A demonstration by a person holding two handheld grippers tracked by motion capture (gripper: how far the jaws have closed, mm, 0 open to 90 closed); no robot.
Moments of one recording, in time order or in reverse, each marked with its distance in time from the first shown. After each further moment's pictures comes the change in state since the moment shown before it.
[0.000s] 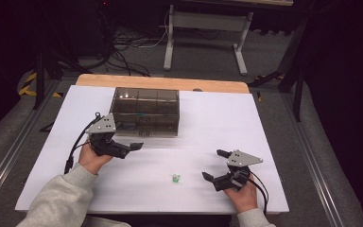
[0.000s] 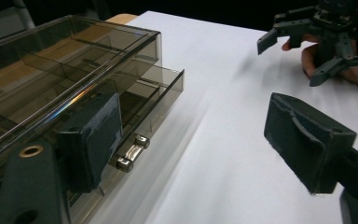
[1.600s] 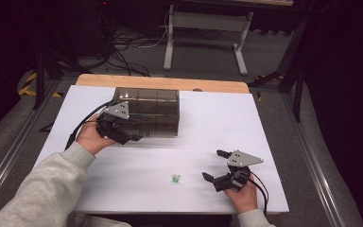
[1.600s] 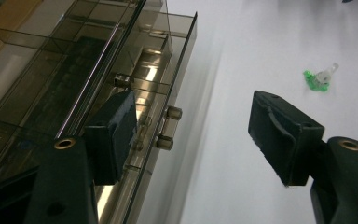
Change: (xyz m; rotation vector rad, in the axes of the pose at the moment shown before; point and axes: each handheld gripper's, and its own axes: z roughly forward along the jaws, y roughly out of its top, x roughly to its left) left arm 0.037 0.039 0.019 0.373 -0.084 0.163; right arm 0.000 0.000 -0.001 -0.002 0.008 0.003
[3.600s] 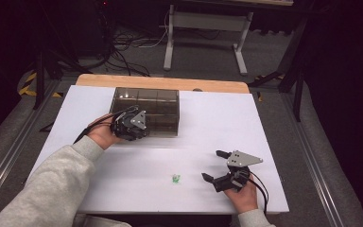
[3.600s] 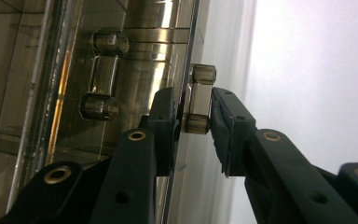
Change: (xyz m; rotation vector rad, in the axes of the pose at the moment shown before) left arm 0.004 0.009 0.048 0.322 0.093 0.203; right arm 0.000 0.000 0.001 0.004 0.014 -0.001
